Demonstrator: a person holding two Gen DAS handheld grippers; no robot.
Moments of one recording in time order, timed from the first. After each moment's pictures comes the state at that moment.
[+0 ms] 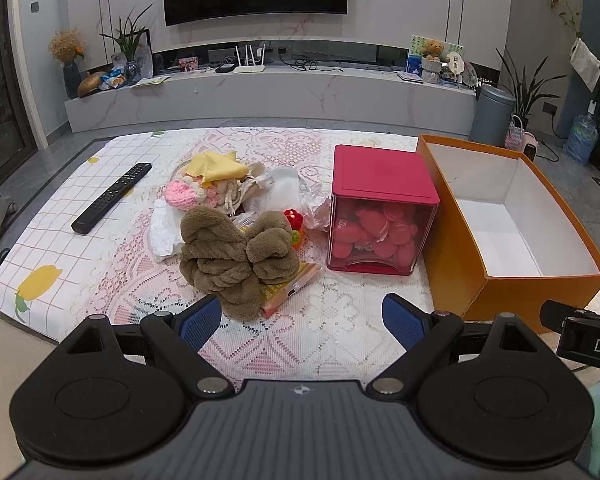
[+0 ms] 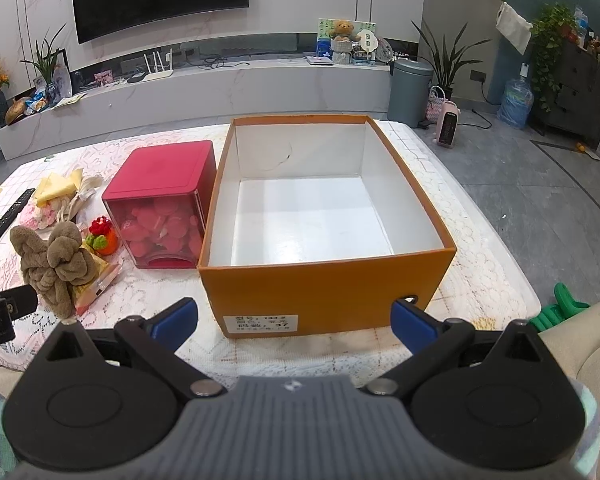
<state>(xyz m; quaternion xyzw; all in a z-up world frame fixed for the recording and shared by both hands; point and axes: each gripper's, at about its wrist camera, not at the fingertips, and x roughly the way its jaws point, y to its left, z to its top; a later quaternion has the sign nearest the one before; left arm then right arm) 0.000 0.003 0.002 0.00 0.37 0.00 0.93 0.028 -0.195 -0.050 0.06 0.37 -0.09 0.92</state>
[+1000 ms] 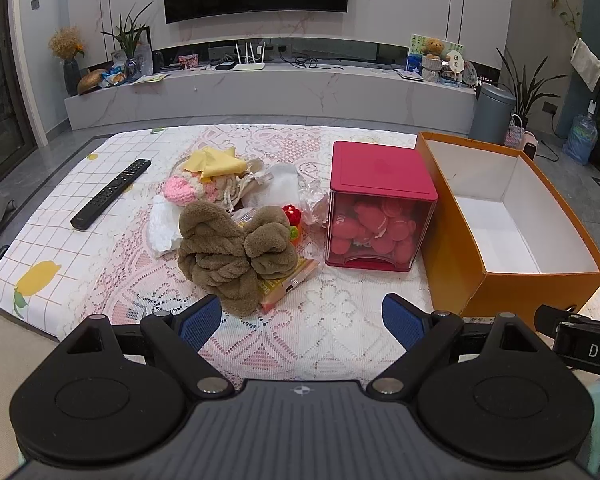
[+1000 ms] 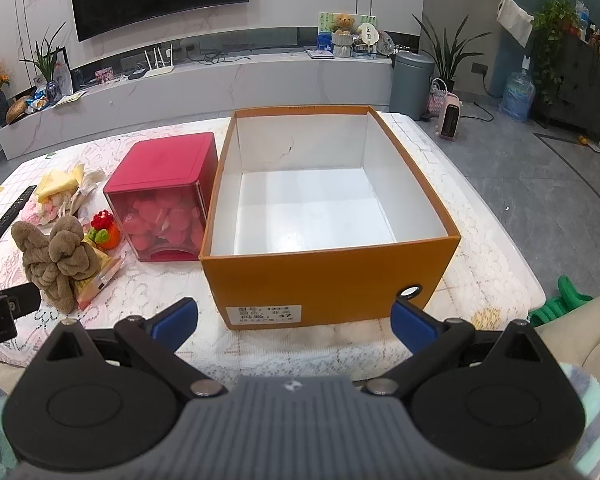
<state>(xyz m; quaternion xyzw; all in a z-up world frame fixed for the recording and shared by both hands) -0.002 0.002 -0.001 0.00 0.37 0.00 0.93 0.026 -0.195 -0.055 0.06 0.38 -0.09 0.92</state>
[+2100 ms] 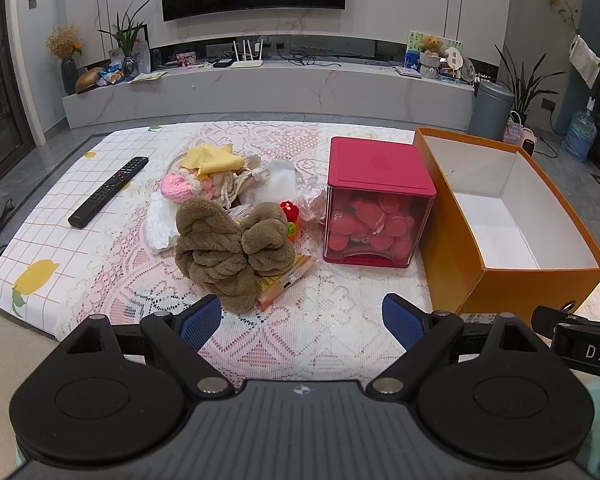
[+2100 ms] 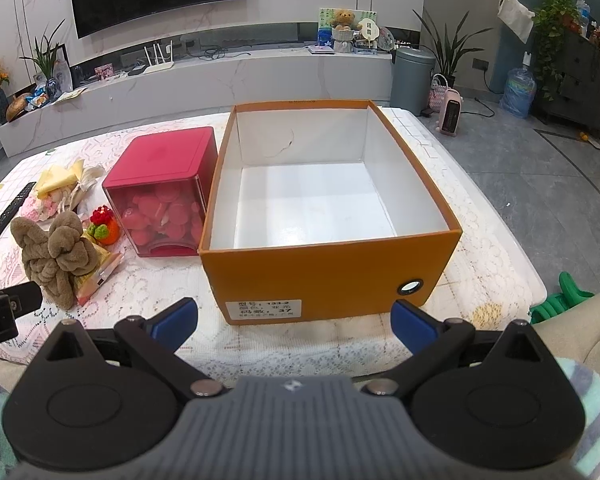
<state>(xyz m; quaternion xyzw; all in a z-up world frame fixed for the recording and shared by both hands) -0.003 0.001 -0.004 0.00 0.38 0.00 0.93 0.026 -0.195 -0.056 0.07 0.39 -0.09 0.92</state>
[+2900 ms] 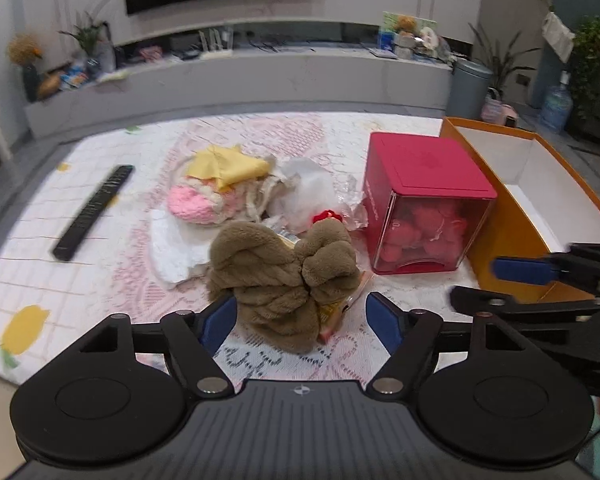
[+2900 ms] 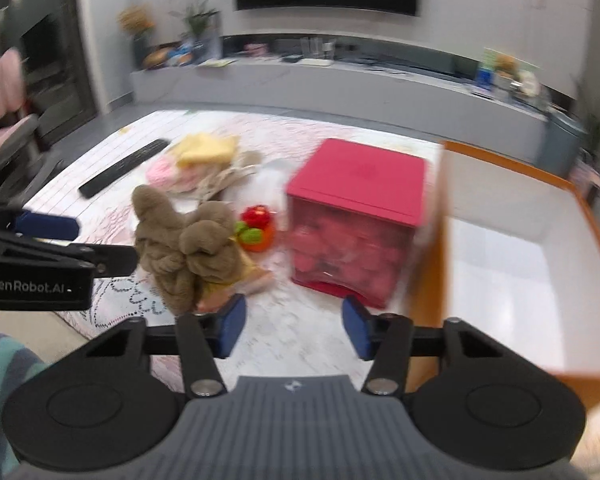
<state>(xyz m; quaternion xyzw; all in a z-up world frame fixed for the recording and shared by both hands) 0.069 0.082 -0.027 0.03 0.40 -0.08 0.91 0.107 -0.092 -0.074 -0.02 0.36 0.14 0.92</state>
